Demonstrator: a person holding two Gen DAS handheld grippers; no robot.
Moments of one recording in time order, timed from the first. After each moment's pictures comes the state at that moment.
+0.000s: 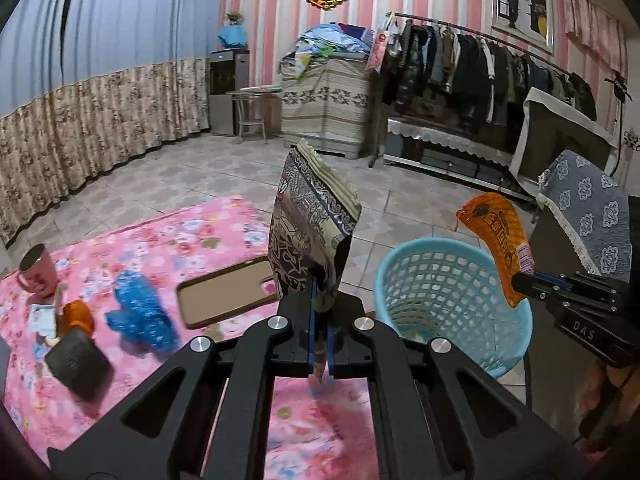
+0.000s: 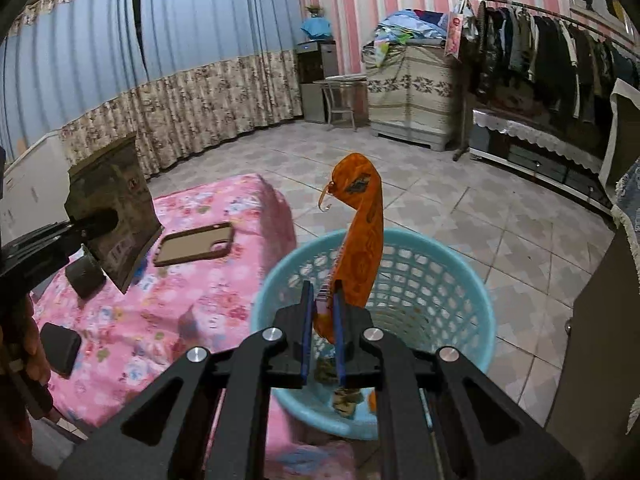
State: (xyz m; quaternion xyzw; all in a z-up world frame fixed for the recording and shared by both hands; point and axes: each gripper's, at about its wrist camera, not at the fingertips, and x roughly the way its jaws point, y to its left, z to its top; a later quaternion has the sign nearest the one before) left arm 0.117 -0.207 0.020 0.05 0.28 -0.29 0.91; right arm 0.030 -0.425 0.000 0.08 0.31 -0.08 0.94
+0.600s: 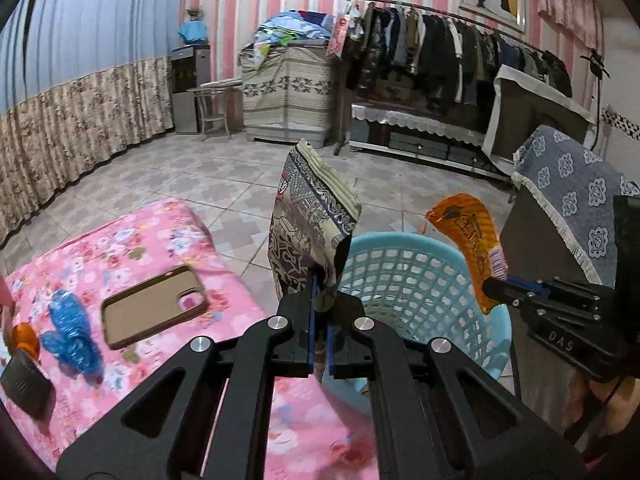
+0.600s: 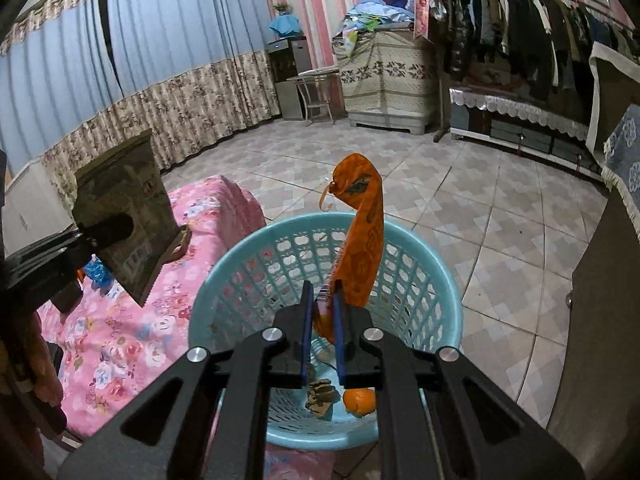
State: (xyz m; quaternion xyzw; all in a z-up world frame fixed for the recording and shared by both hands) left arm 0.117 -0.295 -0.002 0.08 0.29 -0.34 0.89; right arm 0.028 -0.472 -0.035 0.13 0.31 -0.11 0.93
